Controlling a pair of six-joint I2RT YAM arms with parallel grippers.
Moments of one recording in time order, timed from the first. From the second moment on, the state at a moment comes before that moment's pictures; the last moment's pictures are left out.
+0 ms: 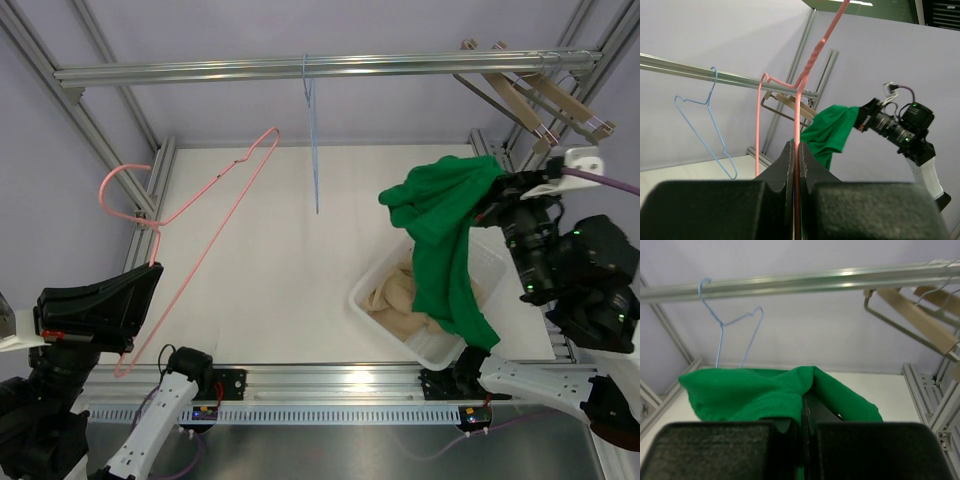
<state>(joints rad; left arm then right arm) -0.31 0.30 1.32 -0.43 0.31 -0.64 0.96 0.82 1.47 -0.43 0.76 -0.02</state>
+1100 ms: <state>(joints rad) -0.31 0.31 1.21 -0.39 0.25 -0.60 0.93 0.59 0.88 -0.64 1.00 0.57</state>
